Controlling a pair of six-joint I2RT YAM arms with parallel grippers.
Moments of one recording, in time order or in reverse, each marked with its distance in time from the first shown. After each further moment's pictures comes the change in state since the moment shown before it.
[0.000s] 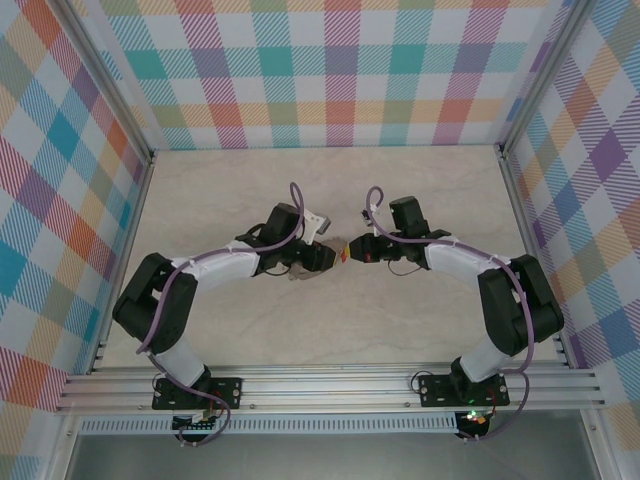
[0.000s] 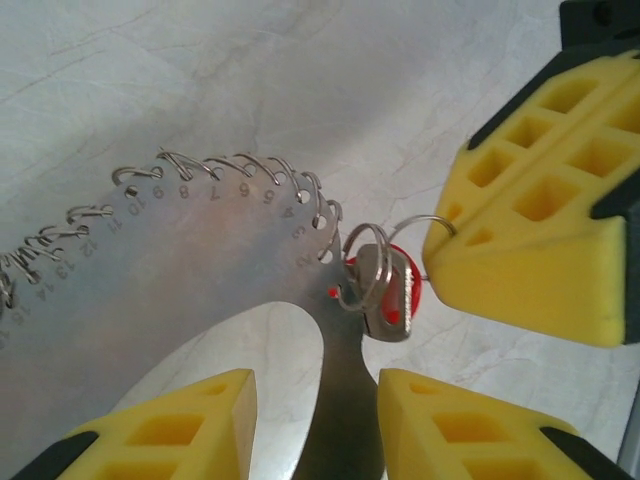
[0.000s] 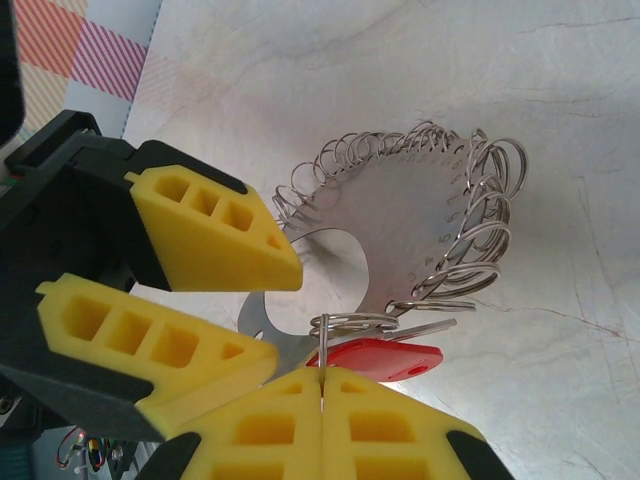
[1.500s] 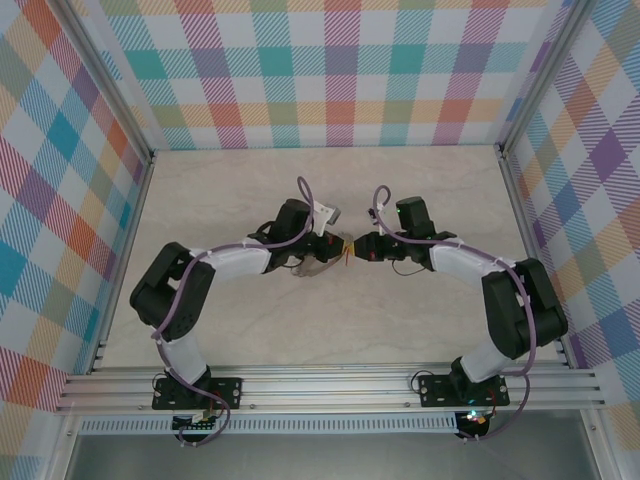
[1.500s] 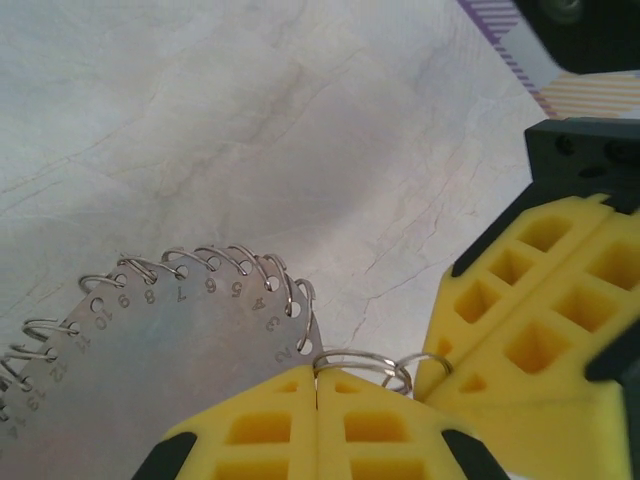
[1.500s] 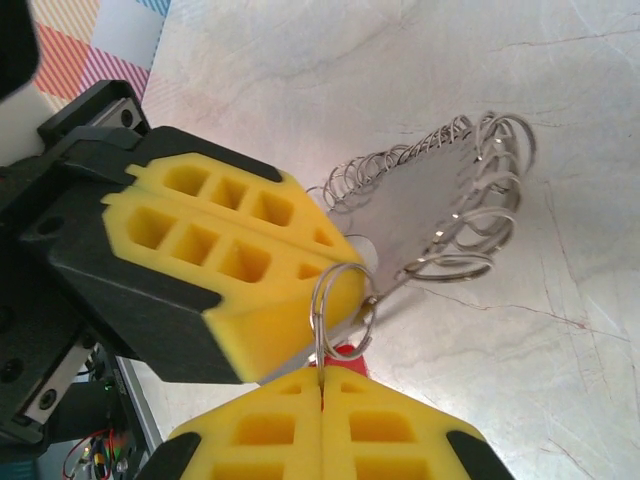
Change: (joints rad) left arm -0.021 0.092 0.032 0.233 0.017 -0.062; right arm -0.032 -0.033 -0.032 0.022 -0.008 0.022
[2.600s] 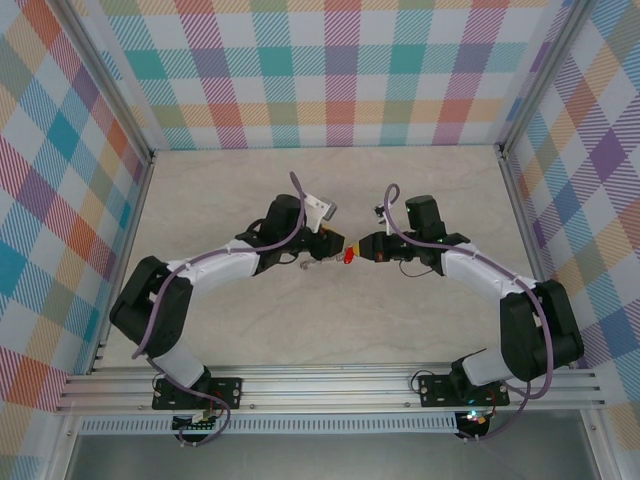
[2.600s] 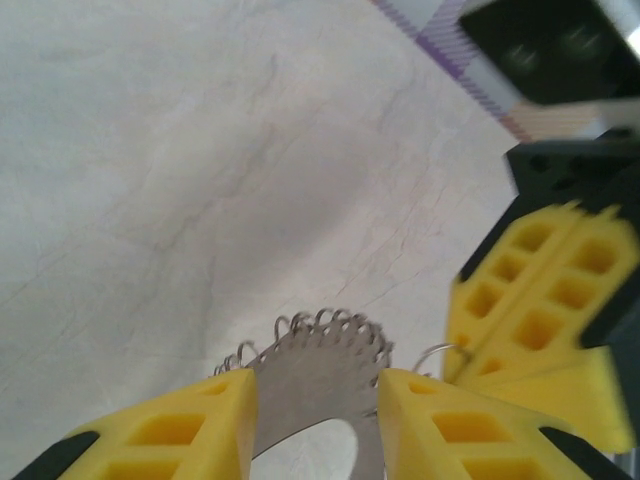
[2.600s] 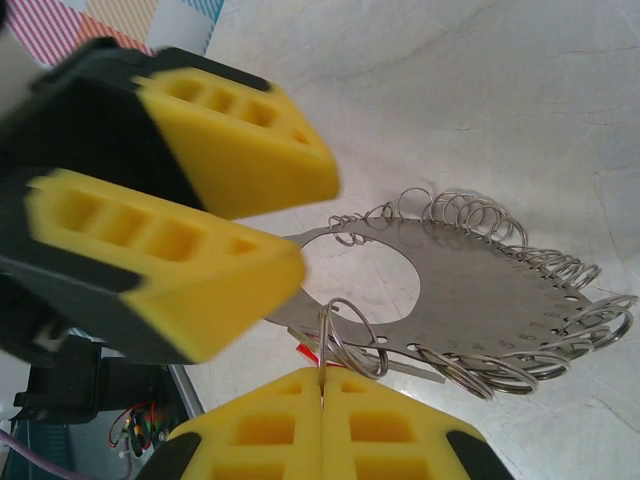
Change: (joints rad) left arm 0.000 -0.111 -0.006 -0.068 -0.013 0.083; right arm -0.013 -0.129 -0.011 -0.083 -0.053 -0.009
